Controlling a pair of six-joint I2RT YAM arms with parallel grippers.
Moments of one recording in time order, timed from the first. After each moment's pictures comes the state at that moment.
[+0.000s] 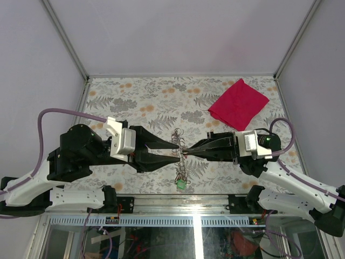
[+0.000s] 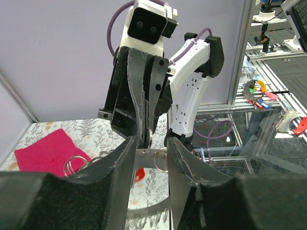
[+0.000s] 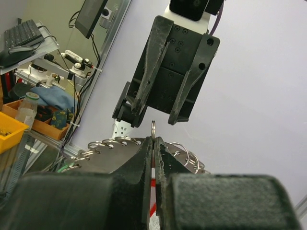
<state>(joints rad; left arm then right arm) -1.30 0.90 1.42 -0.35 0.26 0.07 0.93 0.93 0.82 0.96 -0.88 0.15</state>
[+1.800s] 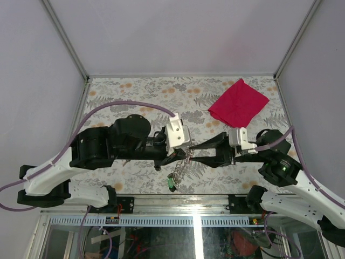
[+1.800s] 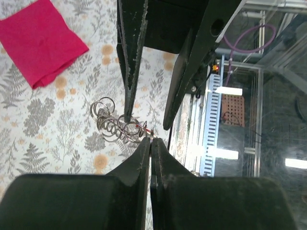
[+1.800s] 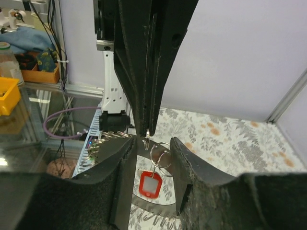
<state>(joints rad) -1.30 1.22 1.77 -0.96 0.10 0.06 0.94 0.71 0.92 0.01 -0.64 -0.08</state>
